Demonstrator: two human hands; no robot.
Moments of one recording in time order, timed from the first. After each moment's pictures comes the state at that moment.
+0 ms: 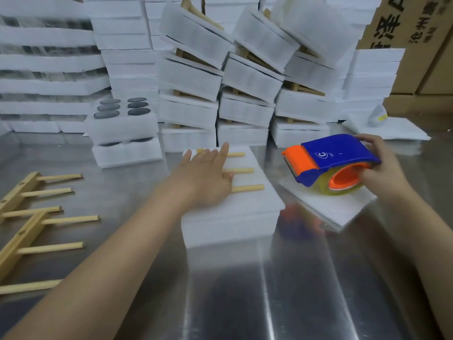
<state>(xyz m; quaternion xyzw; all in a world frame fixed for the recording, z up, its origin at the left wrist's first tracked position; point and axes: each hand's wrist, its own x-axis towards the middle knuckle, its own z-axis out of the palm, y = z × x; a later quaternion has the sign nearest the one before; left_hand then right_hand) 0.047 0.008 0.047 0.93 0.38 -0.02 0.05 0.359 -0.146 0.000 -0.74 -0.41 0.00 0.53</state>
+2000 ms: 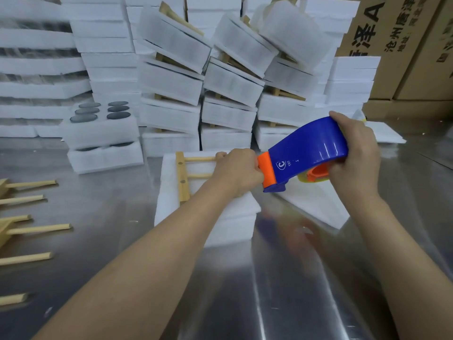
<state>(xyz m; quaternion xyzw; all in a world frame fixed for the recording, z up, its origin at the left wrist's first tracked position) 0.158 -0.004 0.031 0.92 0.32 0.20 0.13 0.314 -0.139 0.024 -0.67 -0.49 -0.31 0.45</state>
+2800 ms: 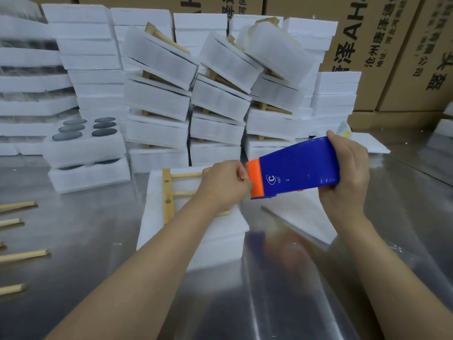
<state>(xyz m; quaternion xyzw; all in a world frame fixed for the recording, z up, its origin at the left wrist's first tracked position) 0.150 -0.004 0.034 0.87 0.30 0.27 0.26 0.321 -0.139 0.014 -0.58 -0.52 -0.43 0.46</state>
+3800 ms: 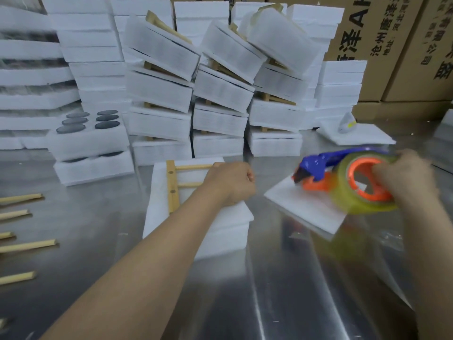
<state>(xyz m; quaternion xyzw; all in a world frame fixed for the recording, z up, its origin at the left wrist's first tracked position) 0.154 0.000 0.028 0.92 0.32 0.11 0.20 0.374 -0.187 0.038 -0.92 -0.08 -0.09 0.38</state>
